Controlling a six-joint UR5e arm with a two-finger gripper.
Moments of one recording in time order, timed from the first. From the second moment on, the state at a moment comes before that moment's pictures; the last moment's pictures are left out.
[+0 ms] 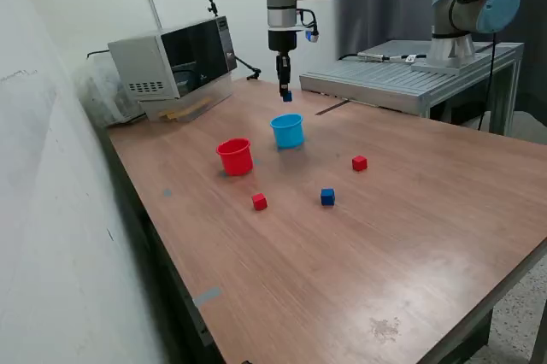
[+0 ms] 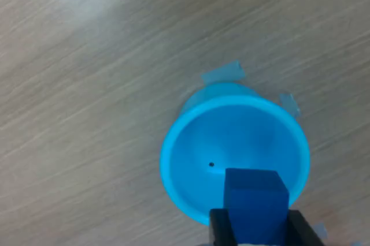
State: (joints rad) arm -0.34 -1.18 1.79 -2.34 -1.62 3.30
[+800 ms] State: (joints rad) arm -0.35 -1.20 1.79 -2.34 -1.62 3.30
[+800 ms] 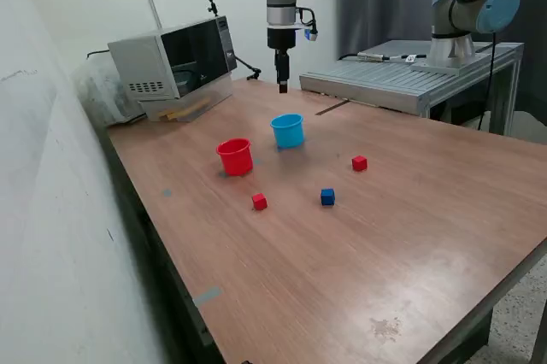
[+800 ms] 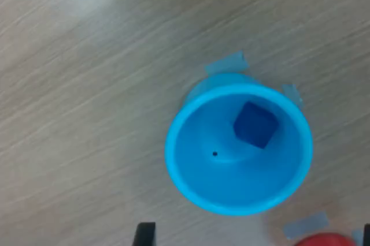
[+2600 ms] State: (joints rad) arm 0.04 -1.14 1.76 -2.26 -1.59 3.41
